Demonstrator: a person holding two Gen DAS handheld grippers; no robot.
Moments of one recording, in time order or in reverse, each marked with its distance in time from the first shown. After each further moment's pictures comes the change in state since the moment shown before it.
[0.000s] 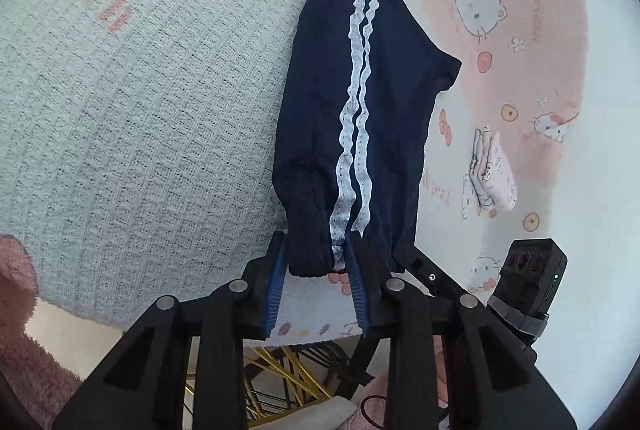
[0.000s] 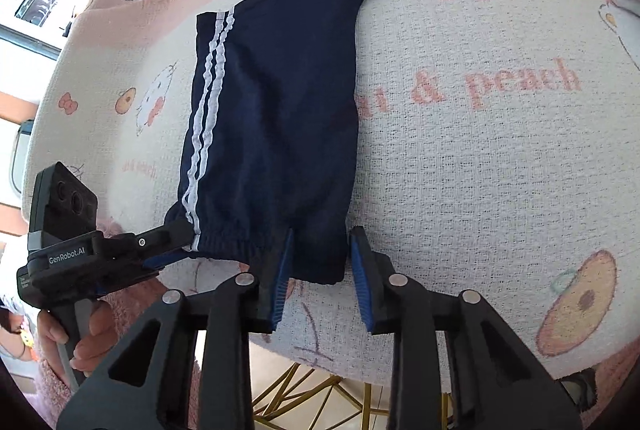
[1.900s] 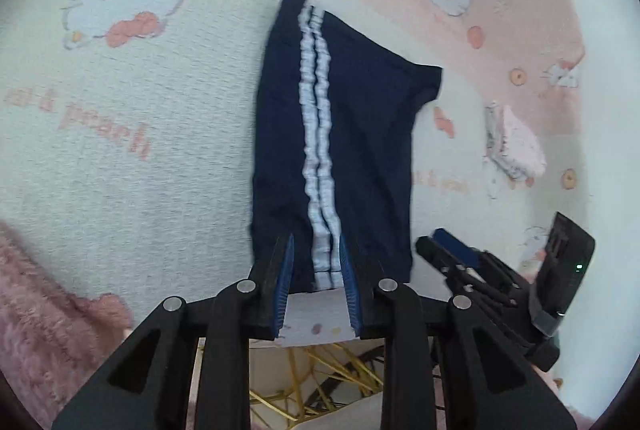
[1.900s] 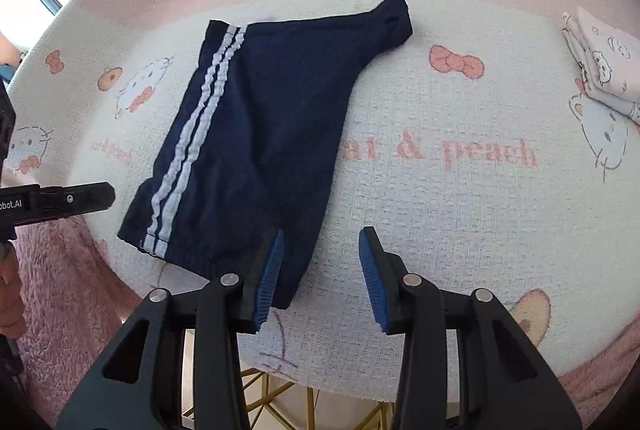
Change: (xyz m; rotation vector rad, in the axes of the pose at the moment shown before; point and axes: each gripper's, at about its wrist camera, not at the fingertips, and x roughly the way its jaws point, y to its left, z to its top) left arm -0.031 -0.037 0.019 0.228 -0.012 0.177; right arm -0.021 0.029 -0.013 -0.214 -0.101 -0.192
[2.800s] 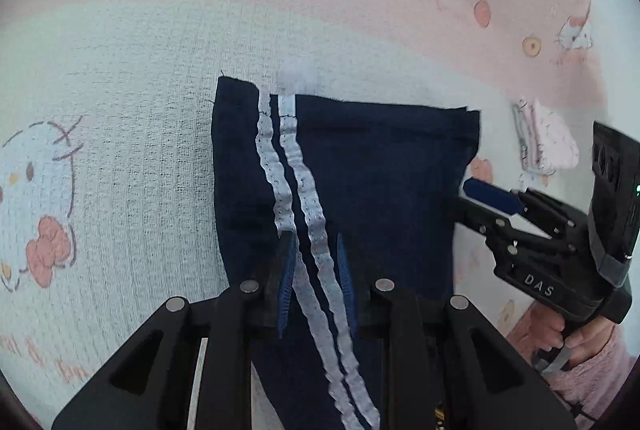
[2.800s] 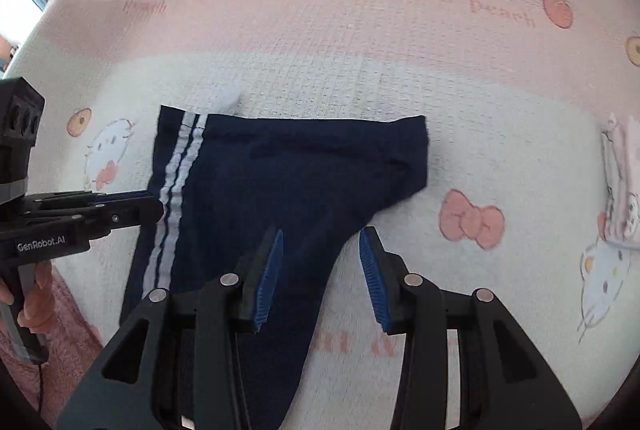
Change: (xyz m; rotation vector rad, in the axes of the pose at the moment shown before) left arm 0.061 -0.019 0.148 0.250 0.061 0.106; right arm 0.070 -0.012 0.151 -0.079 0.065 -0.085
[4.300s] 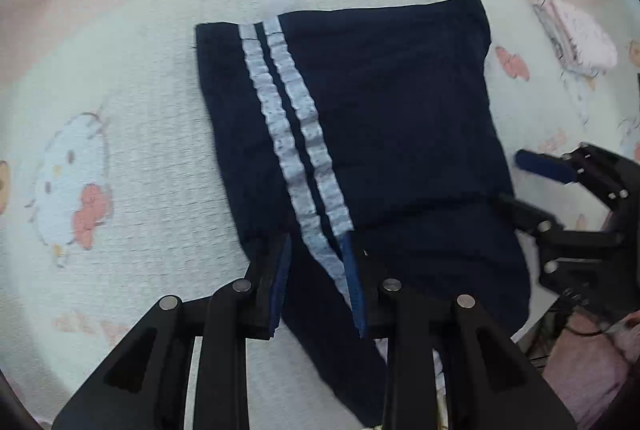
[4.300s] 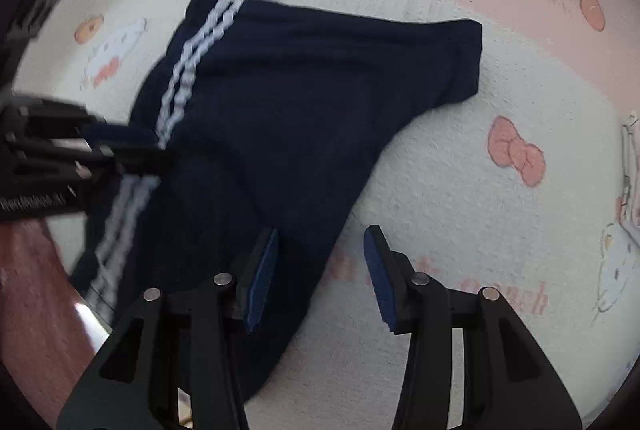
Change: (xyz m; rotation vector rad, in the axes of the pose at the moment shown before) left arm -0.024 -0.019 -0.057 0.182 0.060 0.316; right arm -0.004 0.038 -0.076 -0.188 0.033 -0.021
